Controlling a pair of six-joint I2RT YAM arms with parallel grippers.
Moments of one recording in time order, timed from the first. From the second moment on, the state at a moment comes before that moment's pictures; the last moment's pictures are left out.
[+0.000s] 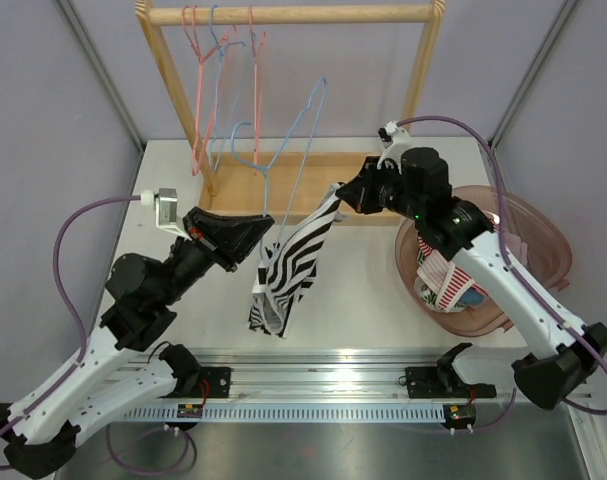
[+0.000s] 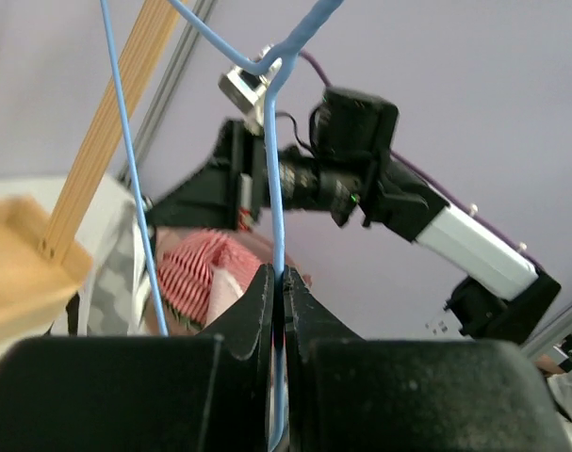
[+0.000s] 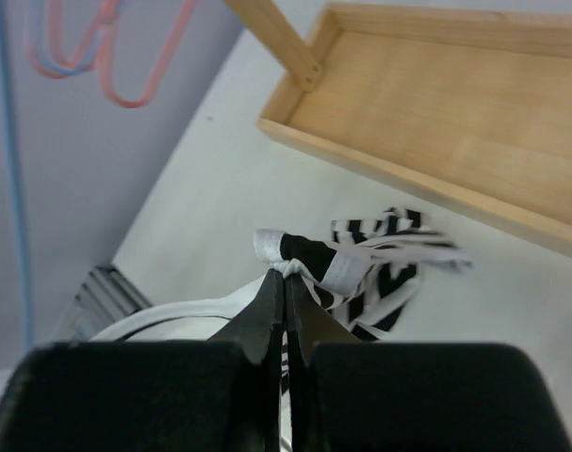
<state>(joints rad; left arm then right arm) -0.78 0.60 0.81 0.16 0.12 -0.66 0.58 1.29 1.35 -0.40 -0.13 0.47</state>
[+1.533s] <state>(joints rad) -0.65 1.25 1.58 -0.26 -0.16 -0.57 0.67 1.03 1.09 -0.50 -0.13 0.51</state>
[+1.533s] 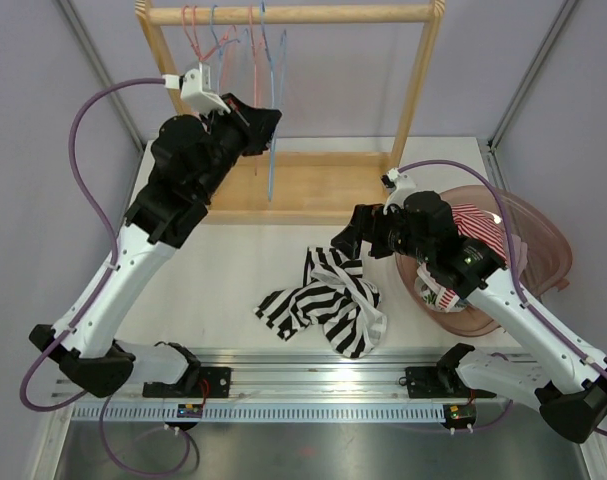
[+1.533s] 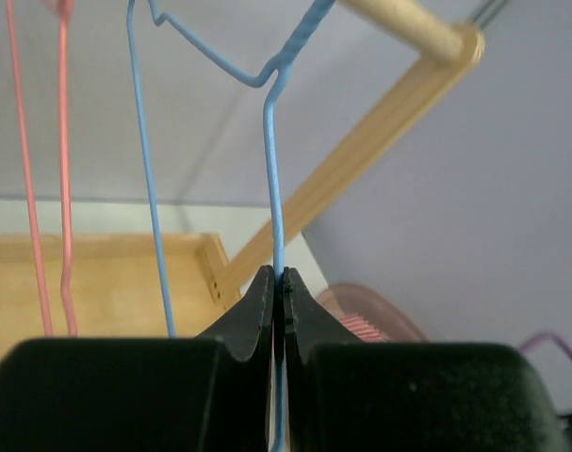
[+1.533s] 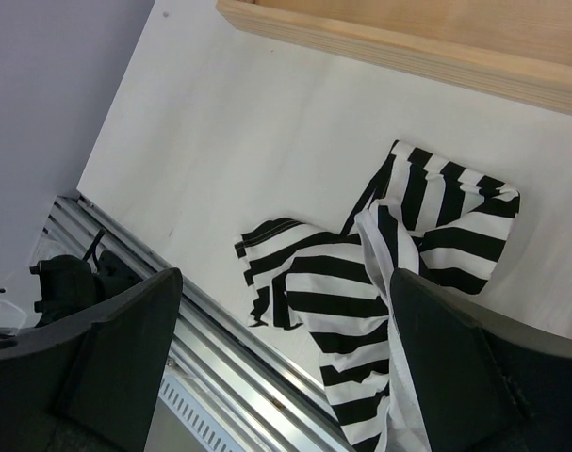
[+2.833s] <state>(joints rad) -0.48 1.48 2.04 -0.50 0.03 -0.58 0.92 1.41 1.03 -0.58 0.15 0.50</state>
